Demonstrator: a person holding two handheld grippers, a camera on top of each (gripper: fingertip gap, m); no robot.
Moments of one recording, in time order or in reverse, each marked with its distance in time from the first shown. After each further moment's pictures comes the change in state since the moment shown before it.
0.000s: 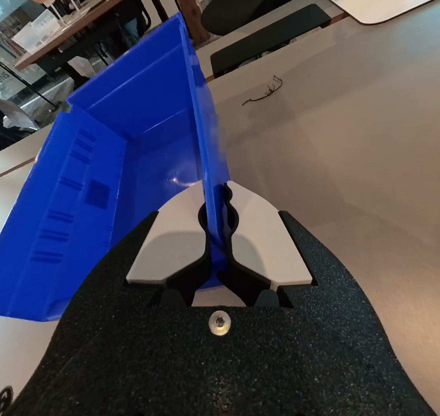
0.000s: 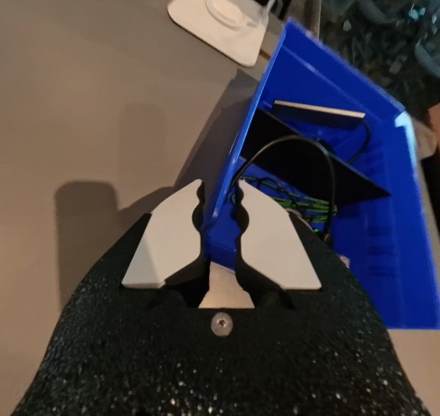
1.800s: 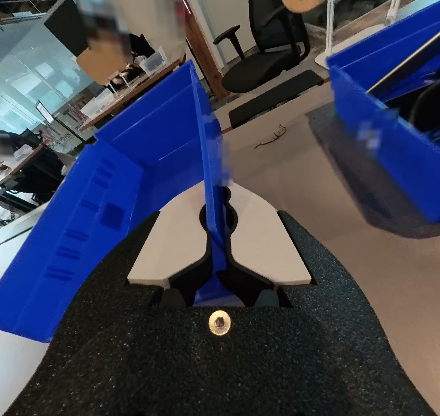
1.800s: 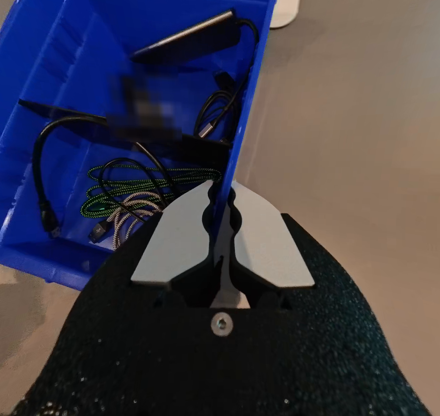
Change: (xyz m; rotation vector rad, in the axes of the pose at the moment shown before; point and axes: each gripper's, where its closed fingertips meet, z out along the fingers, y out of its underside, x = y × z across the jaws) left arm -0.007 -0.043 -0.050 0.195 -0.092 0.085; right arm -0.024 -0.037 0.042 -0.195 -0.226 0.408
